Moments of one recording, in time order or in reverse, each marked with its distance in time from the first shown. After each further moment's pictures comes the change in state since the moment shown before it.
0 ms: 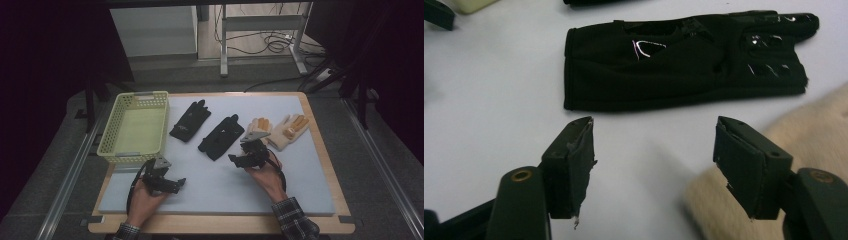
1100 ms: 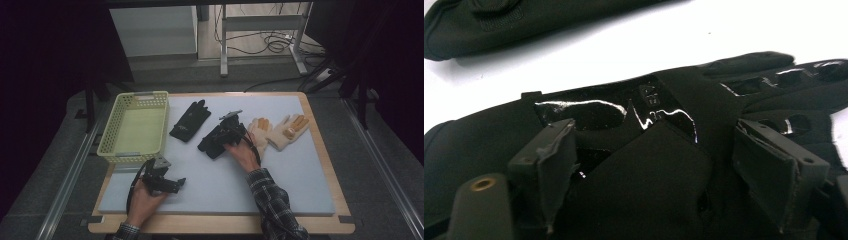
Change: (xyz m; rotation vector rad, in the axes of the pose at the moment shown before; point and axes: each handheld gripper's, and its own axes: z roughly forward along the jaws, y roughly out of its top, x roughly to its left) left arm 0.001 0.000 0.000 -0.001 -0.001 -0.005; right arm -0.024 0.060 0.099 0.105 -0.095 0.087
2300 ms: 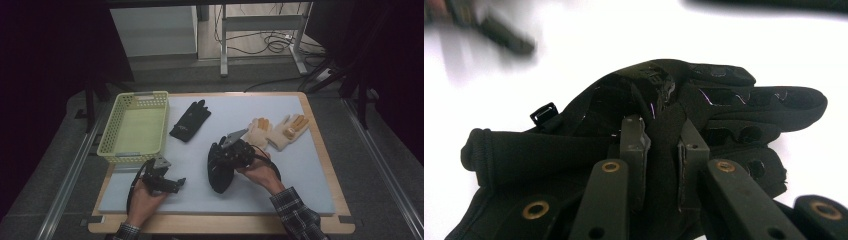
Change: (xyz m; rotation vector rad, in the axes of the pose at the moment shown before) left arm 0.000 0.000 0.000 0.001 0.002 0.000; right arm 0.045 -0.045 -0.095 0.029 0.313 -0.394
